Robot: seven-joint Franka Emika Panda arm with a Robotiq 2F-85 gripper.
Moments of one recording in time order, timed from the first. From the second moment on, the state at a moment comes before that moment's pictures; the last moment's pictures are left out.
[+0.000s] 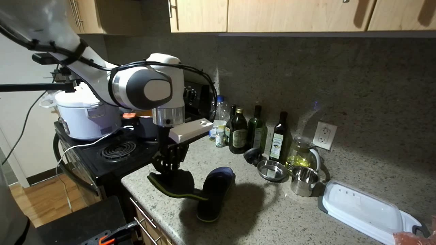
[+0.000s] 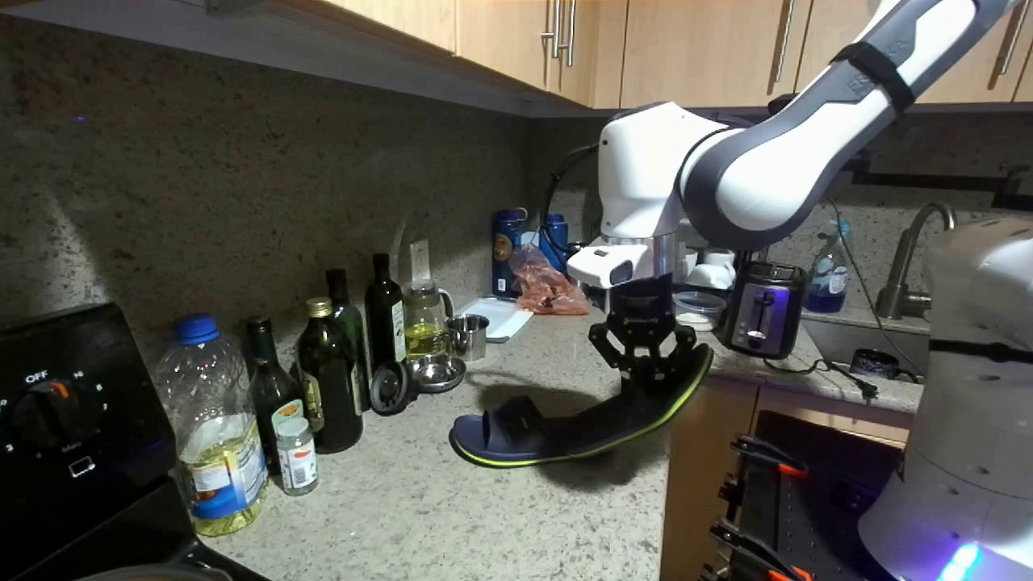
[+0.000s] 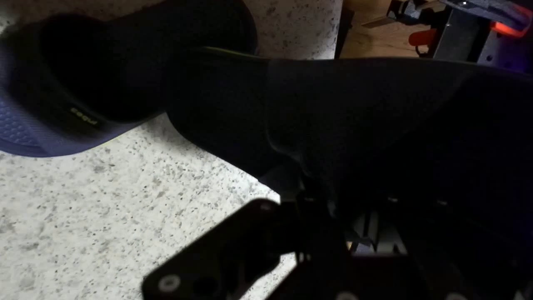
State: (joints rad) arm 0.23 -0.34 -0.01 -2.76 -0.14 2.33 -1.55
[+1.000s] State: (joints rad) arm 0.18 -0.38 -0.01 -2.77 -0.19 2.38 -1.55
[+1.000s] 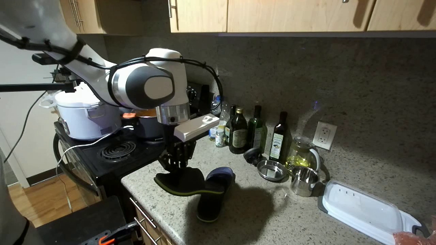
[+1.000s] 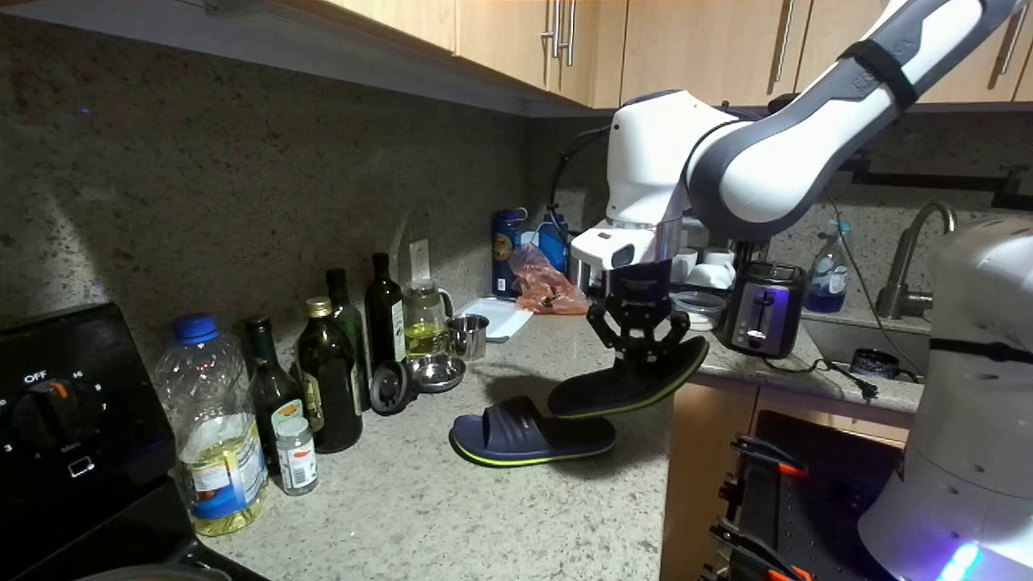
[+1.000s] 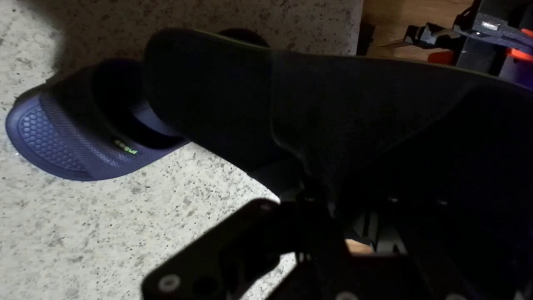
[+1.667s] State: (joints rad) arm 0.18 -0.31 -0.03 -2.77 -0.17 2.49 -1.61
